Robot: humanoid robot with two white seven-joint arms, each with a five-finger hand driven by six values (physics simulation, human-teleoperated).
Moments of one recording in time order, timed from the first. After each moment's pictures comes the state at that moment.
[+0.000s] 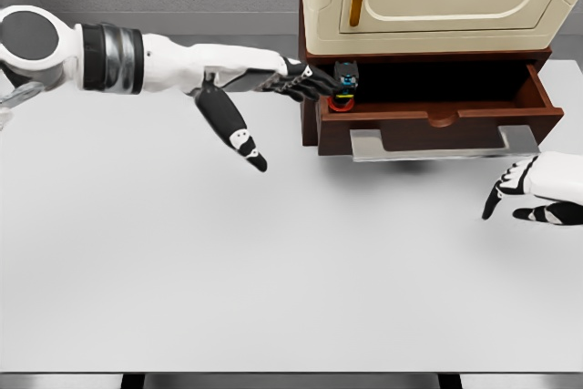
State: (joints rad) left arm -1.34 0.77 -1.28 -1.76 0.85 0.29 -0.50; right arm -0.08 -1.26 0.19 -1.75 -0.08 -0.61 0.61
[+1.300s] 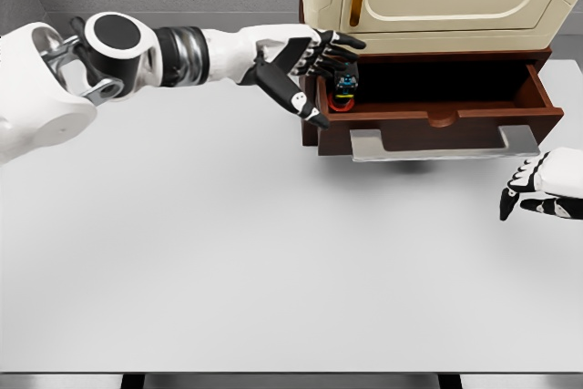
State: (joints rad) left arm -1.25 0.57 -1.21 -1.58 1.00 0.41 -0.26; right arm -0.05 -1.27 0.16 -1.75 -0.08 -0.61 0.61
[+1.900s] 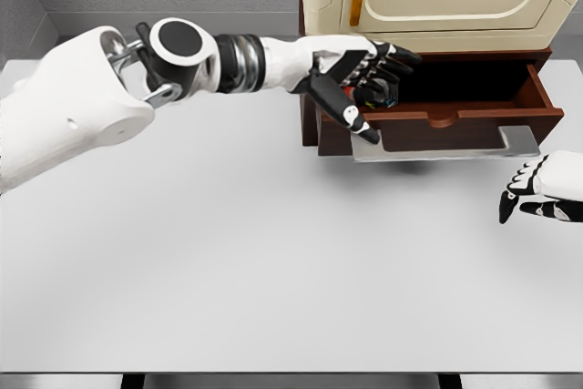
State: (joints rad) left arm -1.25 0.41 -1.22 -1.52 0.95 0.39 -0.28; right arm -0.04 -1.27 0.16 -1.75 -0.08 -0.61 0.61
